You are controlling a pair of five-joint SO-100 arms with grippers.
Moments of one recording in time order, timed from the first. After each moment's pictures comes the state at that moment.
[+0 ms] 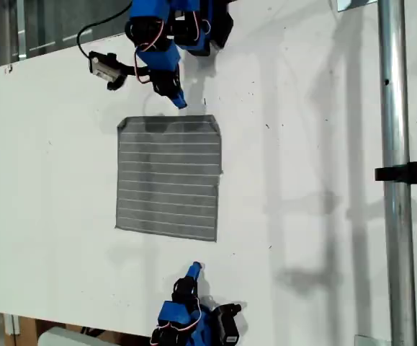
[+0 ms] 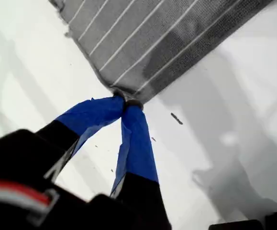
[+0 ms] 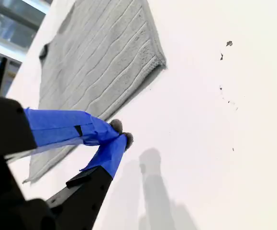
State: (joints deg) arm 0 -12.2 198.7 178.8 73.3 -73.1; arm 1 12.3 143.8 136.3 71.5 66.4
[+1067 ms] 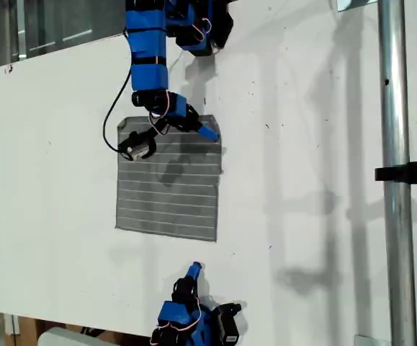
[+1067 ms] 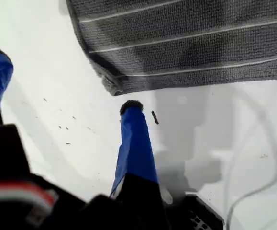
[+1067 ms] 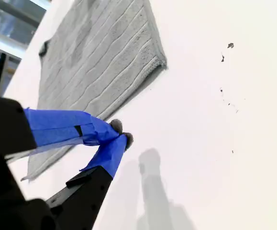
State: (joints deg) arm 0 -12.2 198.7 178.8 73.3 -74.2; arm 1 6.2 98.6 111.3 76.6 37.7
